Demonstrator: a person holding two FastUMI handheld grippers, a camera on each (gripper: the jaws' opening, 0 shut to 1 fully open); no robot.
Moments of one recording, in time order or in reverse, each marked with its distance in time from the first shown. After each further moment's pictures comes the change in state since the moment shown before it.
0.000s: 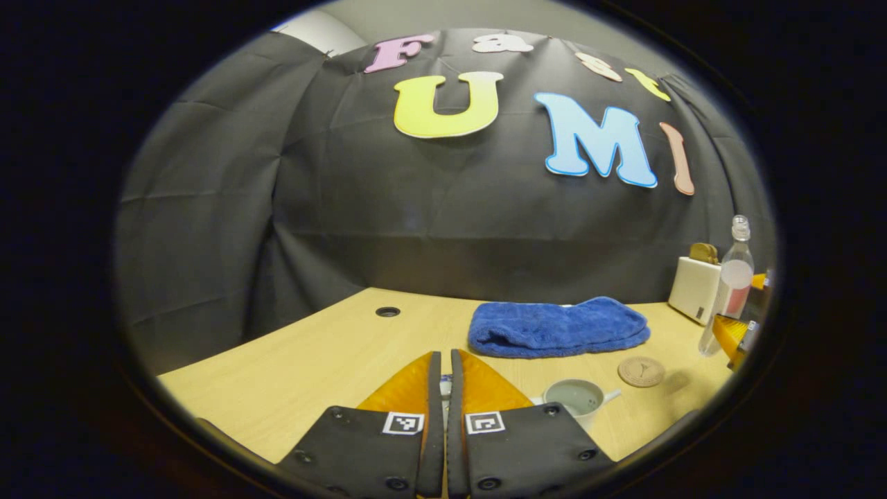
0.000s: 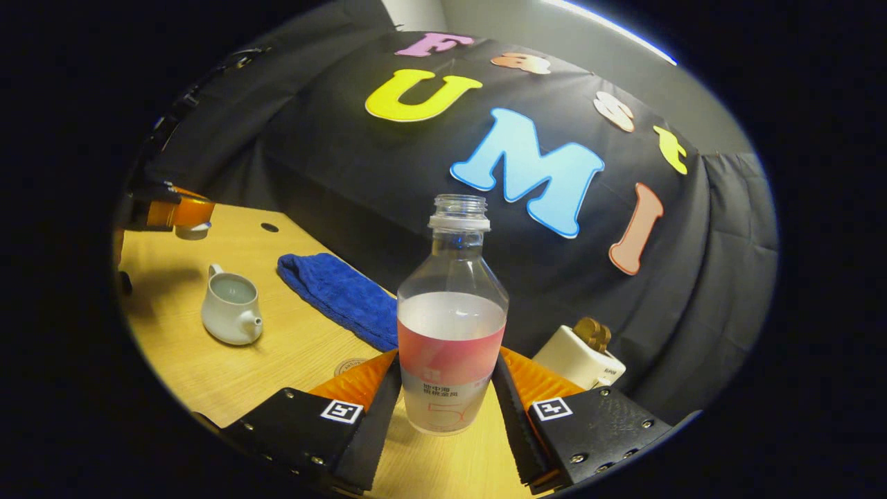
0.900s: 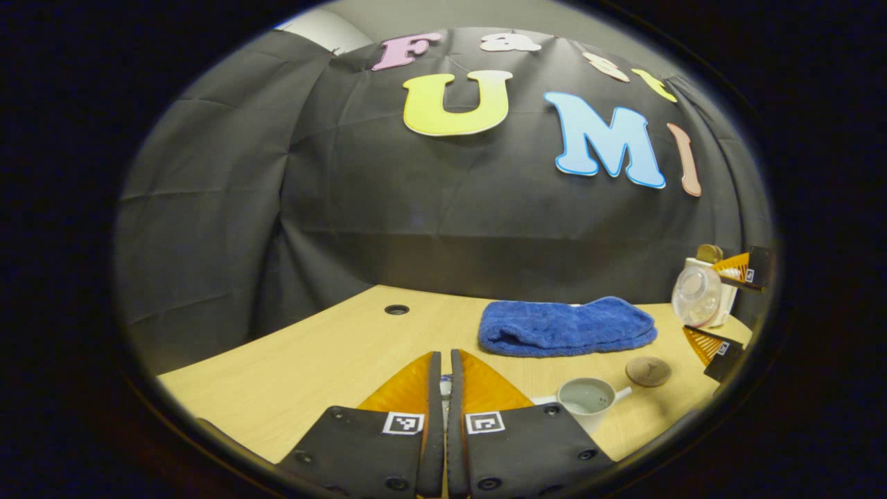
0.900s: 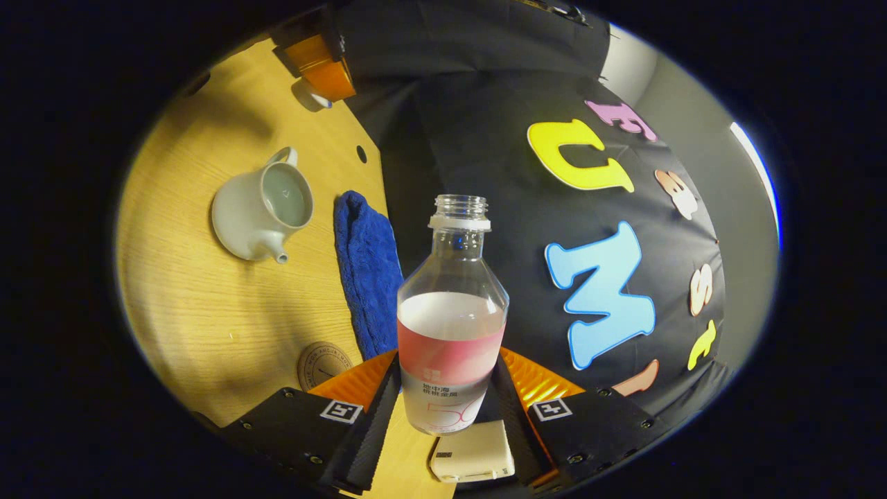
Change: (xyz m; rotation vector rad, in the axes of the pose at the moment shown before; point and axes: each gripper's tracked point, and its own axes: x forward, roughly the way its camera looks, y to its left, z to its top) left arm 0.001 0.016 -0.001 -0.019 0.012 0.028; right arm 0.037 0.047 0.035 -0.755 -0.118 0.073
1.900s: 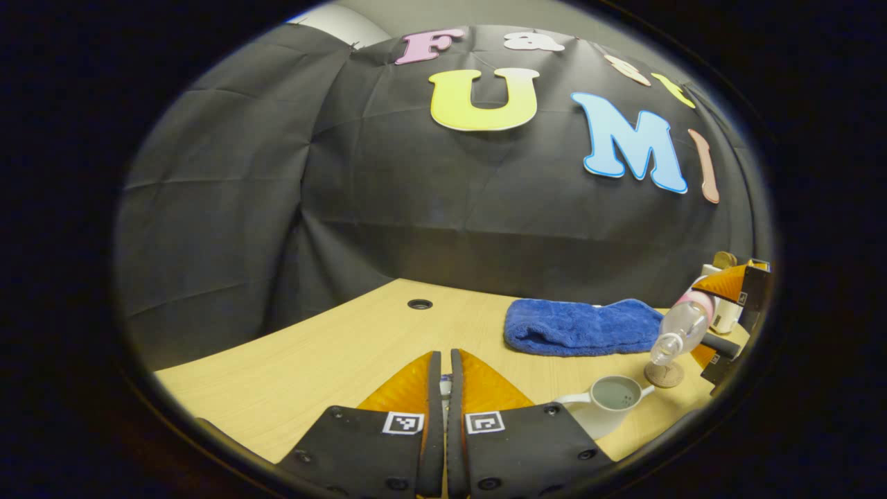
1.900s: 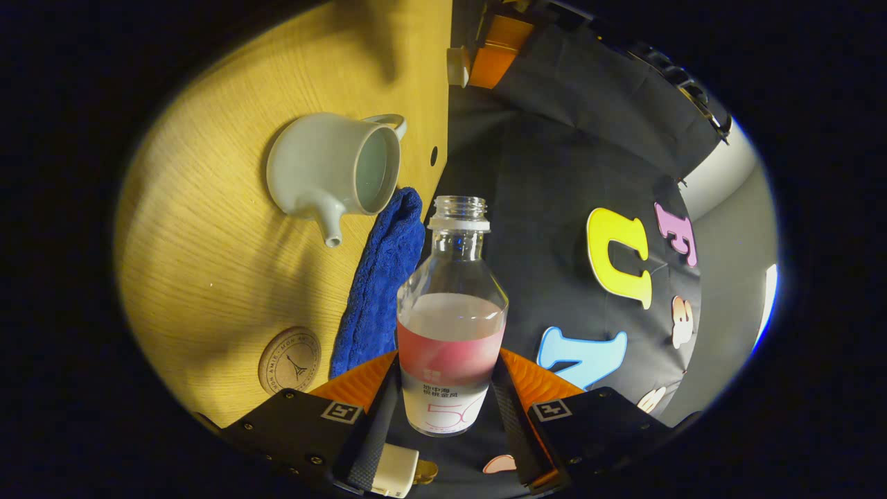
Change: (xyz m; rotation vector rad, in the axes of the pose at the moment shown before) left arm 0.003 0.032 -0.005 -0.032 0.018 0.072; right arm 0.020 0.009 0.030 -0.504 -0.113 -0.021
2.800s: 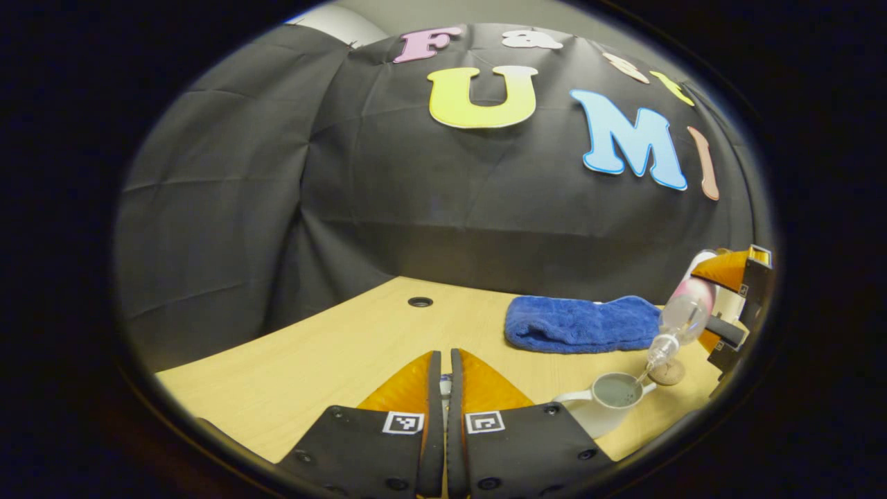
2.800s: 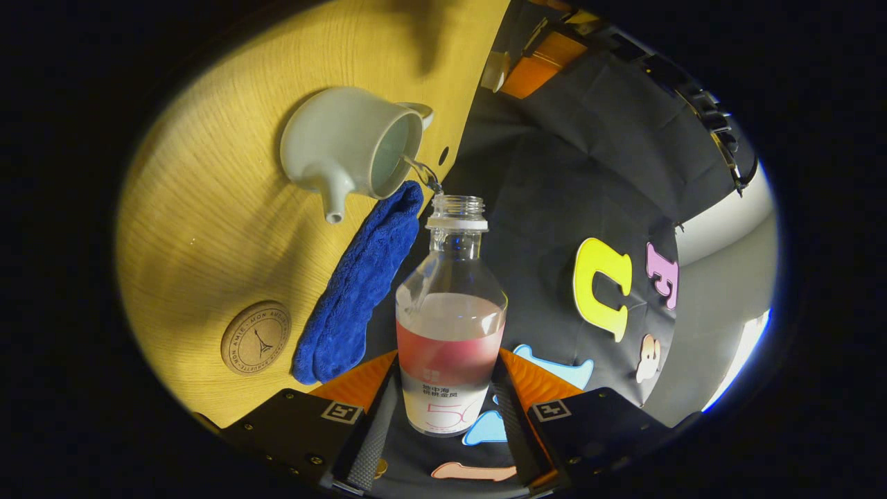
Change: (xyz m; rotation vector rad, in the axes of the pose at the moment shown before) left arm -0.001 0.000 -0.001 0.007 0.011 0.002; right arm 0.002 -0.012 0.001 -0.179 -0.009 -0.073
